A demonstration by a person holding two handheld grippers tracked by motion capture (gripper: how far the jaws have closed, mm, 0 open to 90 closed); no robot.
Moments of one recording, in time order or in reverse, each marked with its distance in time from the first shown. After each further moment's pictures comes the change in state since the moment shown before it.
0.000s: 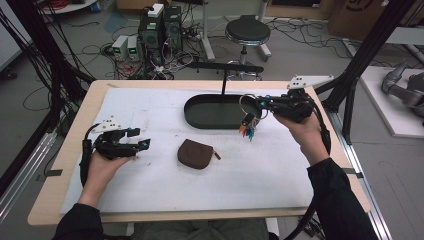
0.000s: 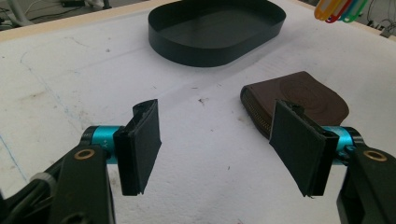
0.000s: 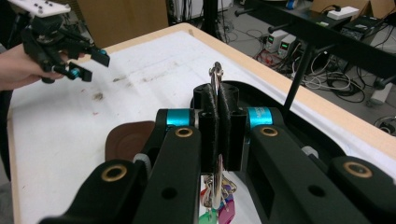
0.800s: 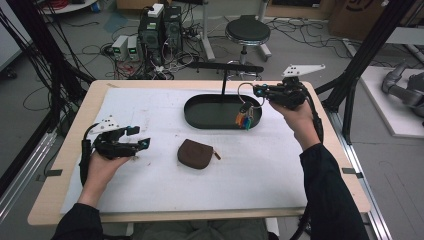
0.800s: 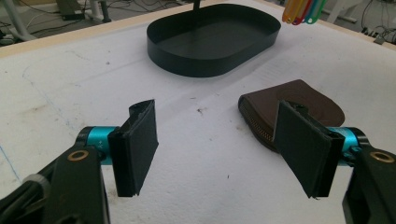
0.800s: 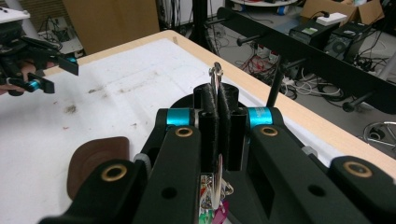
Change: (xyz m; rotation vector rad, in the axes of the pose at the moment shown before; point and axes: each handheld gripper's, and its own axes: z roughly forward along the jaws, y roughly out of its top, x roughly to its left) left arm 0.000 0.001 -0.002 -0.040 -0.009 0.024; right arm -0.036 0.007 0.026 -0.020 -0.020 0.006
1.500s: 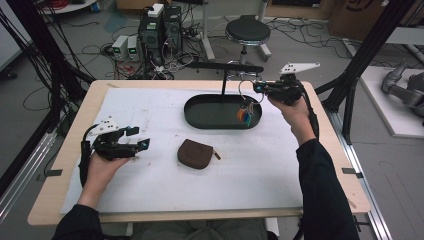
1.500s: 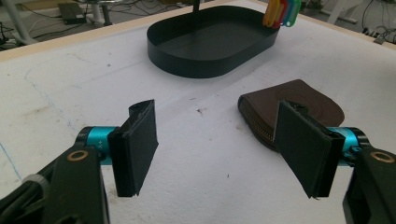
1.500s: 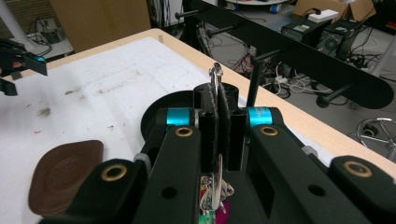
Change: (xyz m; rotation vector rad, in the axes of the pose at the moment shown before) left arm -0.002 -0.002 -0.002 -0.011 0.005 0.006; right arm -0.029 -0.009 0.020 0.000 -0.020 0.017
